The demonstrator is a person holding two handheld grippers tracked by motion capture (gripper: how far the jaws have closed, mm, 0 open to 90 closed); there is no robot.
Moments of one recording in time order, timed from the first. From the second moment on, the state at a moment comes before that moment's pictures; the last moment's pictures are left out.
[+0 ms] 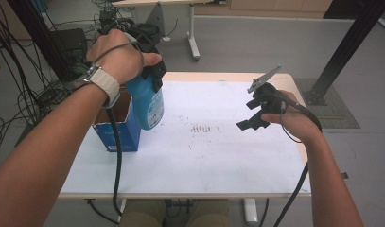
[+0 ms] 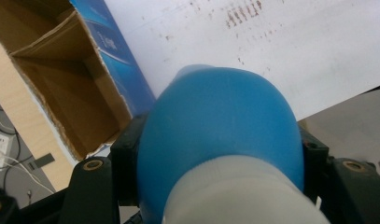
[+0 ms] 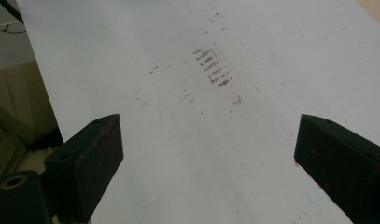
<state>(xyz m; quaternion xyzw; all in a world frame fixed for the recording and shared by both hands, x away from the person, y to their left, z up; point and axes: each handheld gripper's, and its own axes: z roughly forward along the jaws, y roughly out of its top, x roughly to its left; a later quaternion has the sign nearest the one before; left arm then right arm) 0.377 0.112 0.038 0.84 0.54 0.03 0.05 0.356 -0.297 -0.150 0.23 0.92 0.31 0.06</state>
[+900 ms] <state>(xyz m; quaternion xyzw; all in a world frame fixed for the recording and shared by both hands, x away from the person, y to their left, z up) 0.392 0.160 0.078 0.79 0.61 0.03 0.06 0.377 -0.290 -0.136 0.22 0.92 0.32 0.06</state>
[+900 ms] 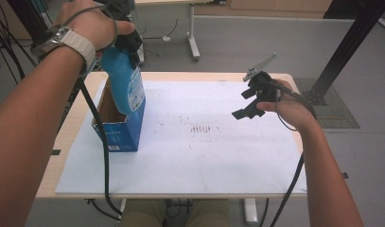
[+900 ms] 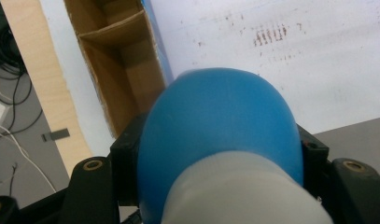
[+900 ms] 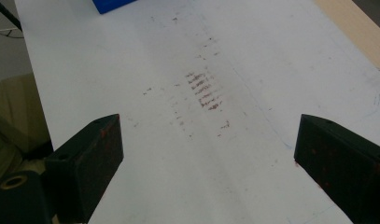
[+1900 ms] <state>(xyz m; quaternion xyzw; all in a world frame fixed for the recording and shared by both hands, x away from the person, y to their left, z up) 0.404 0.186 0.081 0.75 0.66 0.04 0.05 0.384 -0.292 -0.137 0.22 0.92 0.32 0.07</state>
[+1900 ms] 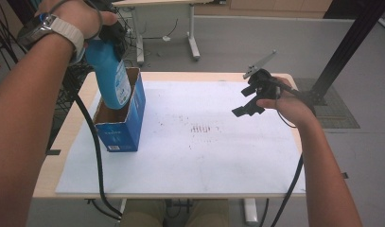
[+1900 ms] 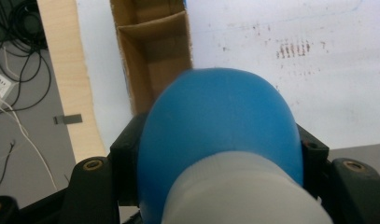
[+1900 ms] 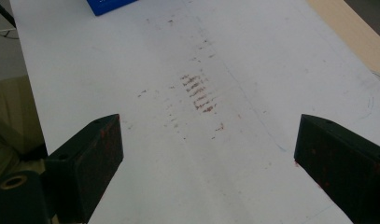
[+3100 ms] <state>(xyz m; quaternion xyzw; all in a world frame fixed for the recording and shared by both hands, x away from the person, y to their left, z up) 0.418 0.215 0.069 0.73 0.68 0.04 0.05 0.390 -0.295 -0.140 0.23 0.92 0.32 0.06</state>
